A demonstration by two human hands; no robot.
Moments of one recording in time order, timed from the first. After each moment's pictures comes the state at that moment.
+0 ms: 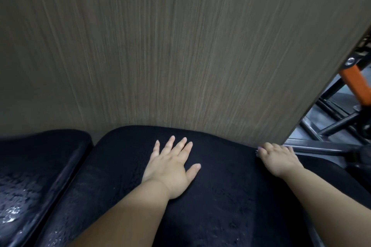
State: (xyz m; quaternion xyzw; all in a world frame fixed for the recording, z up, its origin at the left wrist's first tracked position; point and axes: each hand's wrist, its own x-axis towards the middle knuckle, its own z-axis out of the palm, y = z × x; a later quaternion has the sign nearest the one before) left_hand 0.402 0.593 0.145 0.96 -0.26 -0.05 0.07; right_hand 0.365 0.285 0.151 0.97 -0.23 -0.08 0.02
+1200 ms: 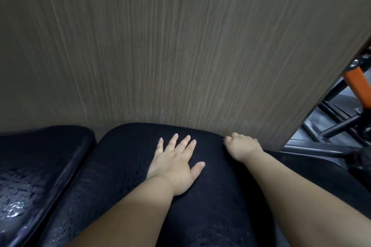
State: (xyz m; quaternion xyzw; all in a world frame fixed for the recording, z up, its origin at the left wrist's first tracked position) left_hand 0.404 0.591 0.145 0.96 -0.27 -0.06 0.07; right_hand 0.423 0.371 0.158 0.97 -0.22 -0.10 -0.03
